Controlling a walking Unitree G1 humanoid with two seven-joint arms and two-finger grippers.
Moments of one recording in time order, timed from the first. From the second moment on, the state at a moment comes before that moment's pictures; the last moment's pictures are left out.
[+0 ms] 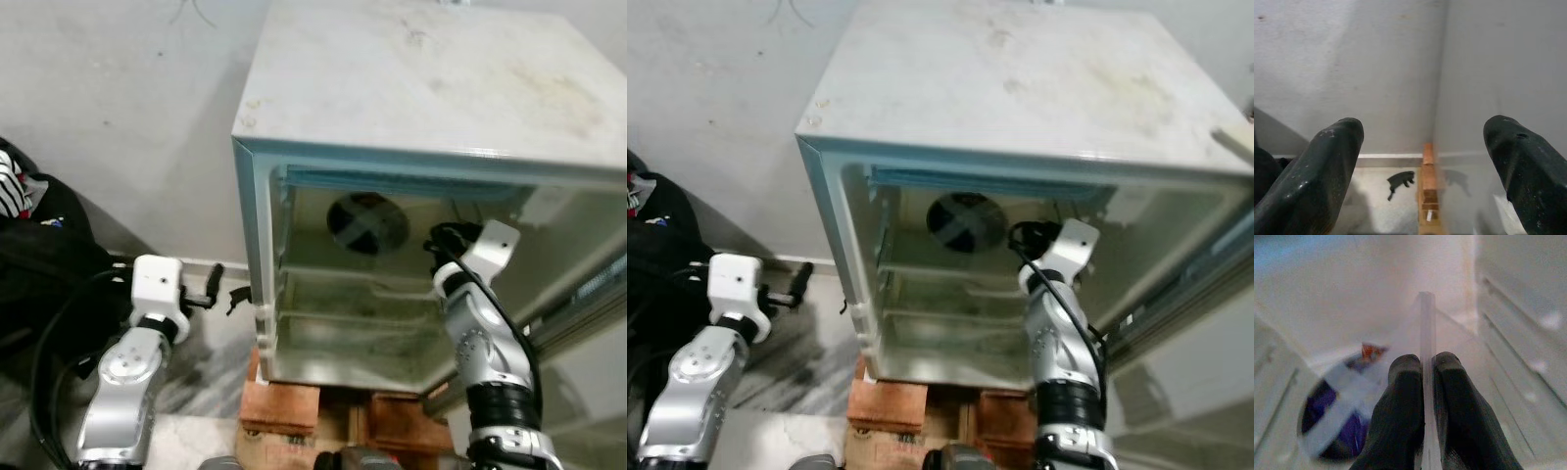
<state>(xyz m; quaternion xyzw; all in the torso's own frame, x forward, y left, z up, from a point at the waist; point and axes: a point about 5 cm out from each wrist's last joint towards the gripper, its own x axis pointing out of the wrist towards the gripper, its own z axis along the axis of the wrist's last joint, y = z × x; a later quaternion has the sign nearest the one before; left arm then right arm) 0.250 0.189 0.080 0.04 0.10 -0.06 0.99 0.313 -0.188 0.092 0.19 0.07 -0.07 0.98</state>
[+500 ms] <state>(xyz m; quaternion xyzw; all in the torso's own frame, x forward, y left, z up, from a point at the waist) 0.246 0.195 0.076 0.03 0.11 -0.04 0.99 0.313 -0.179 0.090 0.19 0.07 -0.05 0.98</state>
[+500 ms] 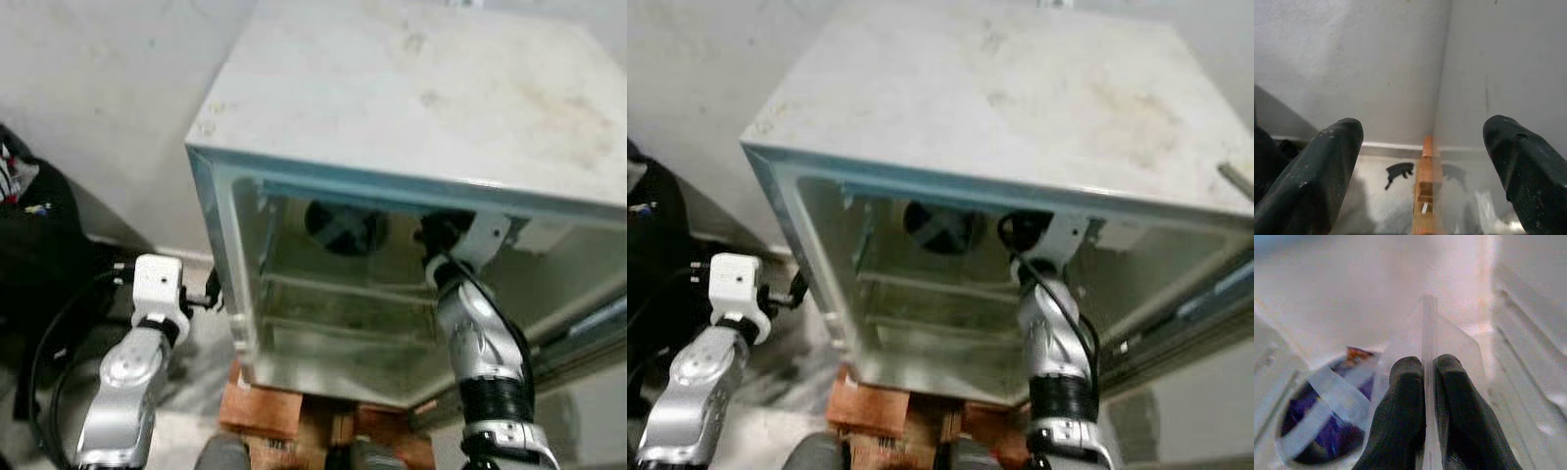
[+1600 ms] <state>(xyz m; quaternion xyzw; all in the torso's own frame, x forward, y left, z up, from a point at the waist) 0.224 0.200 0.074 0.05 0.15 -0.02 0.99 0.356 -0.150 0.092 0.34 0.10 -0.14 0.93</state>
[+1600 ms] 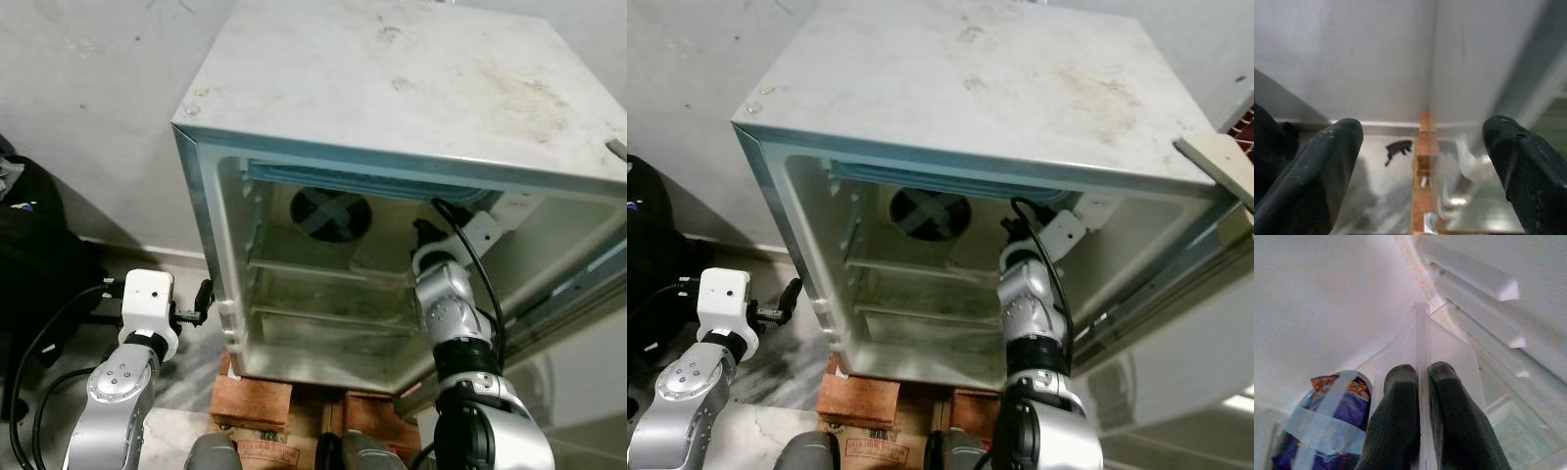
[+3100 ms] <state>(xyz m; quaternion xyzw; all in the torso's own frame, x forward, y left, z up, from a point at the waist) 0.224 0.199 0.082 0.06 0.16 0.02 0.99 0.381 -0.133 0.112 0.24 0.08 -0.09 0.96</state>
